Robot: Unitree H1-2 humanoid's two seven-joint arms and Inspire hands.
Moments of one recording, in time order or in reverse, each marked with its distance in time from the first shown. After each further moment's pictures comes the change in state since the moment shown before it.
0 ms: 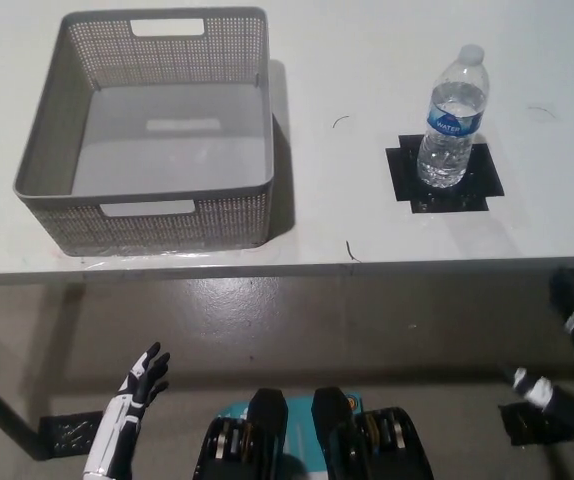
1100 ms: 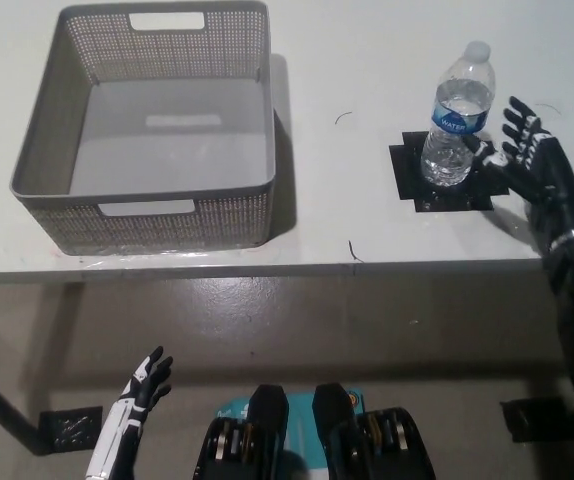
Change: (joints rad) left_arm 0.001 -0.001 -0.005 0.004 -0.005 -0.004 -0.003; right_arm -0.746 -0.031 -0.031 0.847 0.035 0.229 -0.015
